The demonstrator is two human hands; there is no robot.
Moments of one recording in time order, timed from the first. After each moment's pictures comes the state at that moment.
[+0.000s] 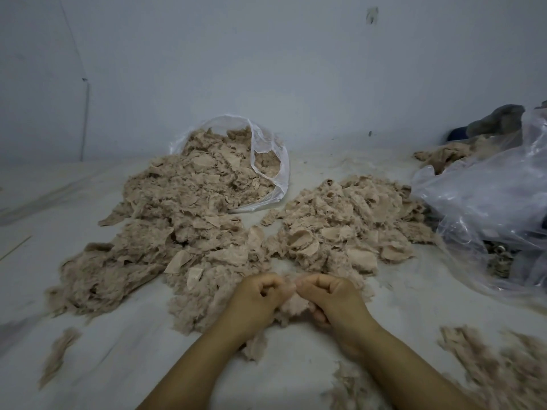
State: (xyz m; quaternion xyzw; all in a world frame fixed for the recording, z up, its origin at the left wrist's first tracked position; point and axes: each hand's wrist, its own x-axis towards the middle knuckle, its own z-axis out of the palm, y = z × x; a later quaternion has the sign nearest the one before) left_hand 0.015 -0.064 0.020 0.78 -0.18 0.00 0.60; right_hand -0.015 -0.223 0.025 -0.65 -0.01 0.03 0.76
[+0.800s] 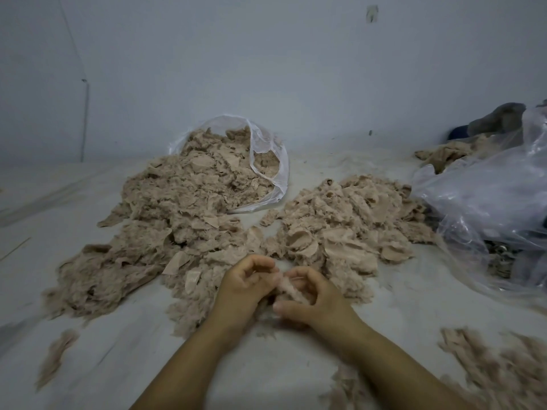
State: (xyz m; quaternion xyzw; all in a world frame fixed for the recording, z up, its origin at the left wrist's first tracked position) left_hand 0.015 -0.062 0.026 0.64 -0.12 0.01 0.76; right_hand -0.015 -0.217 0.025 -0.77 -0.07 0.03 0.64
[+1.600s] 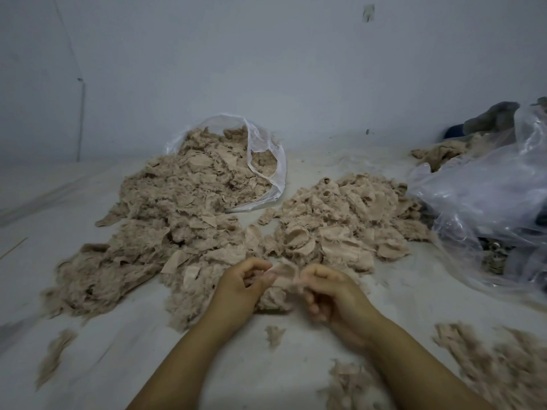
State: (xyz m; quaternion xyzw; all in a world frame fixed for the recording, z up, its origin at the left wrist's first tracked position) left_hand 0.028 -0.052 0.017 0.78 -0.14 0.06 0.61; right_hand -0.011 -0.237 0.030 -0.60 -0.08 0.10 0.79
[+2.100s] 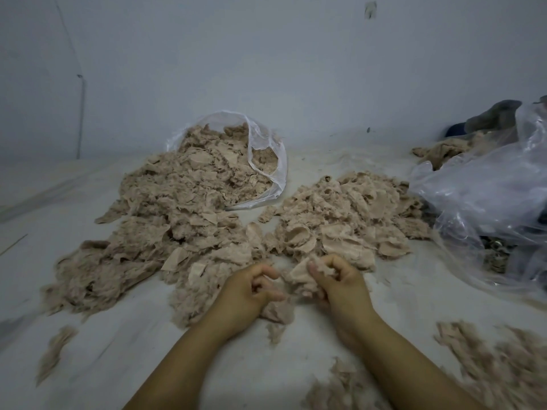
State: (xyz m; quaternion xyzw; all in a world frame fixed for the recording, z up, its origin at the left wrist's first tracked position) left_hand 0.023 -0.054 0.018 0.82 -0.16 0.00 0.55; right_hand -0.009 -0.228 0.025 -0.61 0.00 -0.07 0.79
